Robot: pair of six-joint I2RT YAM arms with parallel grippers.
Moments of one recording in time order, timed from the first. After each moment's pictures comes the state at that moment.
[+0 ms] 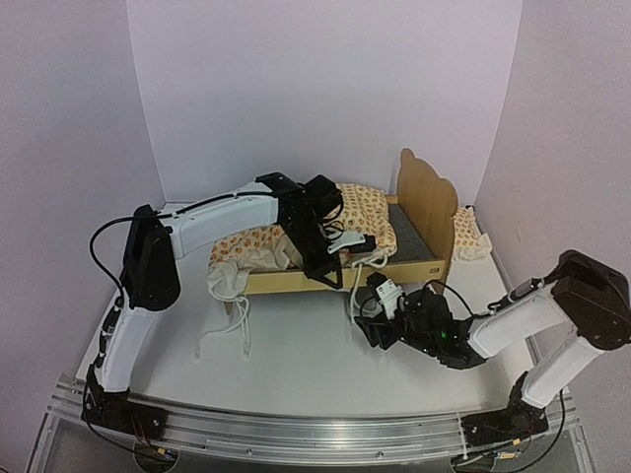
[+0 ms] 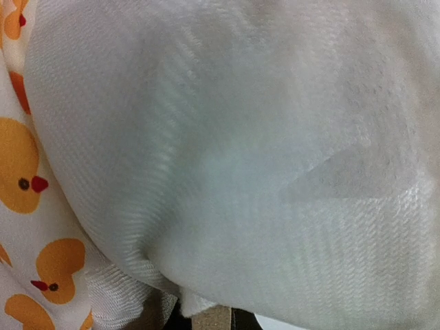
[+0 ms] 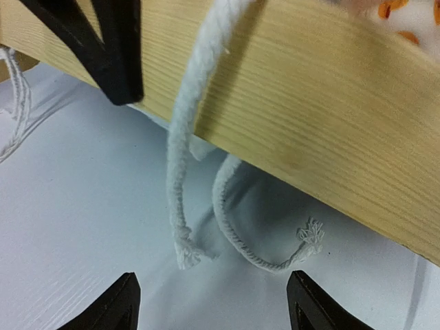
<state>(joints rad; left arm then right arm) -0.89 2.30 2.21 -1.08 0.41 0.49 0.93 1.56 0.45 0.63 0.27 0.04</state>
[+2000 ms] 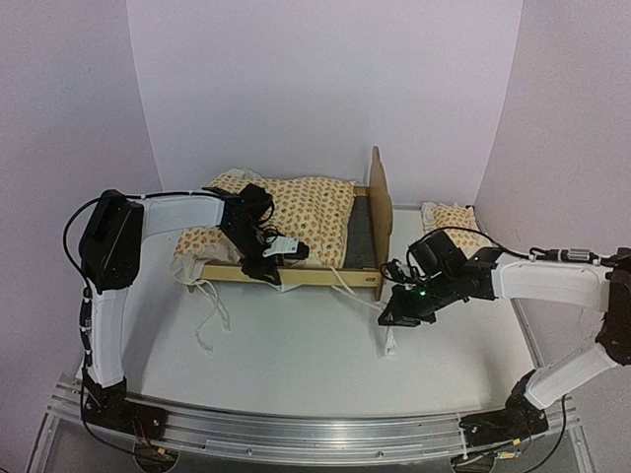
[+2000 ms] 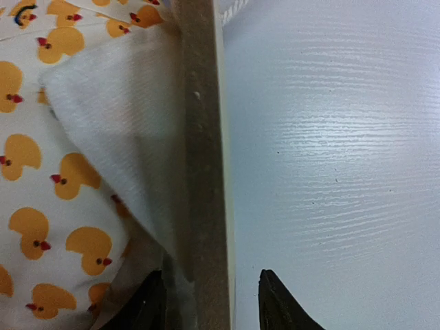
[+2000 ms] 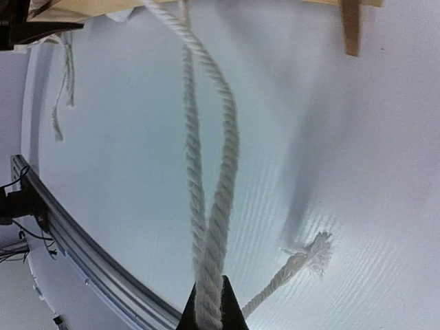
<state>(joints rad) -0.61 2.11 1.66 -0.75 0.37 1.05 0.72 1.42 0.86 -0.47 -0.30 0.63</state>
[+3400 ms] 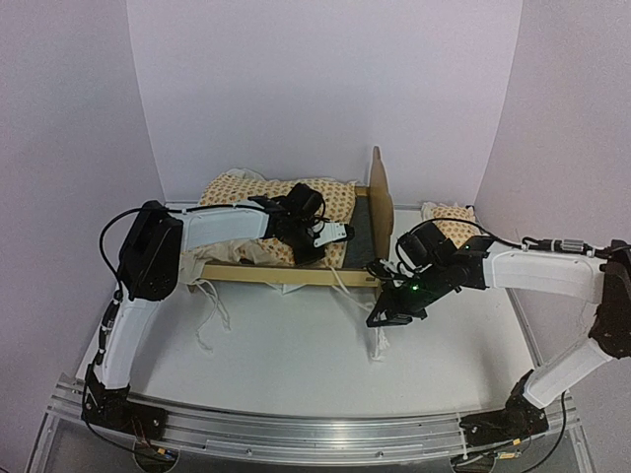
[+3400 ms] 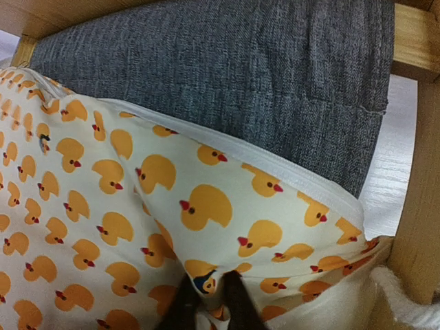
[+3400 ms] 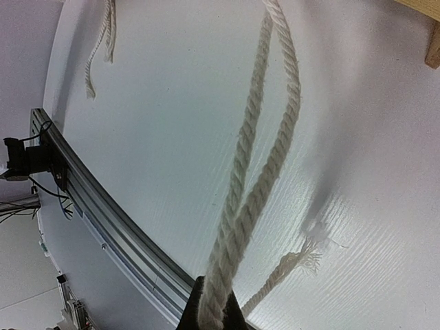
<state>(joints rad) -0.78 2.31 1.95 -0.50 0.00 0.71 0.75 1.48 0.99 -0.56 -0.45 0.54</state>
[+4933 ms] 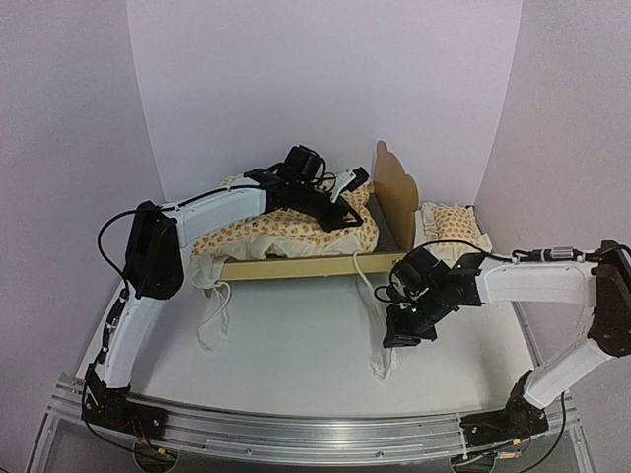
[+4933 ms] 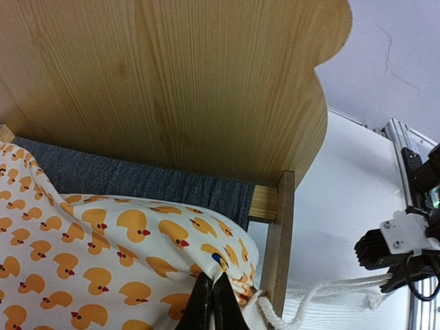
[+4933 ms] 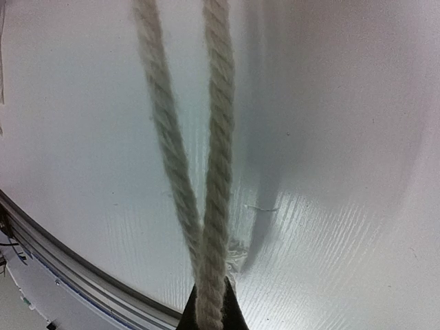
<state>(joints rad) -0.75 2.37 2.26 -0.45 0.56 0.18 0.81 1.50 0.89 -0.62 -0.22 0.75</state>
